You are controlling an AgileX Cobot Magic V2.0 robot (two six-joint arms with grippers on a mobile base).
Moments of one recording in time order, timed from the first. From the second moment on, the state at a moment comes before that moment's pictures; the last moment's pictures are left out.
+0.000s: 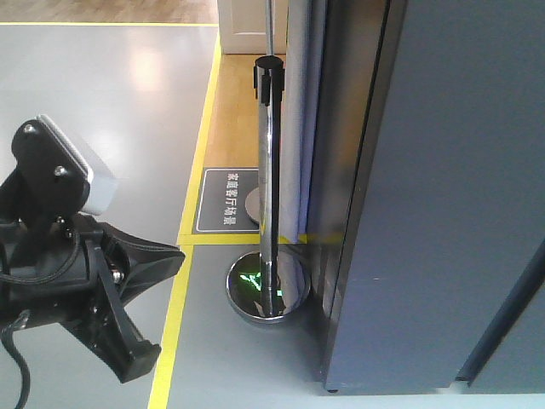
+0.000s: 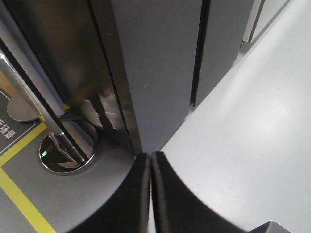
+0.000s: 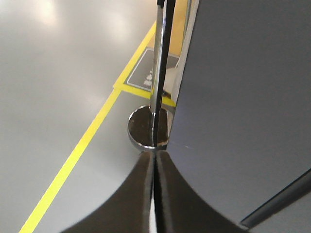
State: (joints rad) left arm -0.72 1.01 -0.88 -0.17 0.57 0.20; right arm 0.31 0.68 -0.98 -0.05 0.92 -0.01
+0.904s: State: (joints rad) left arm -0.57 0.91 -0.84 -0.11 0.54 0.13; right arm 0.31 0.58 -0.90 -0.04 0.91 -0.02
